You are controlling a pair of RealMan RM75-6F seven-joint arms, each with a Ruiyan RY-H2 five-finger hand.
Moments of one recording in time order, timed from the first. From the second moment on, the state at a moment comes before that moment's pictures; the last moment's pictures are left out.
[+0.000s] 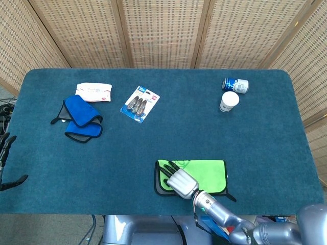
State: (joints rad) left arm -0.08 -0.99 -0.05 -1.72 1.48 1.49 0.04; right arm 0.71 -1.64 -0.01 -1.60 -1.30 0.86 -0.58
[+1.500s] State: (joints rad) left arm -0.08 -0.99 -0.05 -1.72 1.48 1.49 0.04; right arm 0.70 -1.64 -0.02 -1.64 -1.31 0.86 -0.48
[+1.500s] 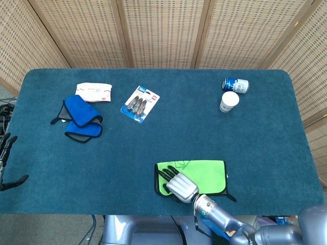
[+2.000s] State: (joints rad) left arm -0.08 -0.99 -0.05 -1.72 1.48 1.49 0.04; right arm 0.70 -1.65 -0.02 -1.64 -1.29 0.87 -0.50
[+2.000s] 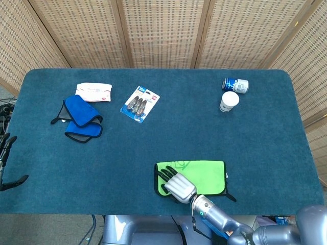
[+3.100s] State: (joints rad) left arm -0.07 -0.99 -0.04 -1.72 1.49 1.50 0.03; right arm 0.67 -1.35 -0.01 -1.73 -1.43 0.99 -0.35
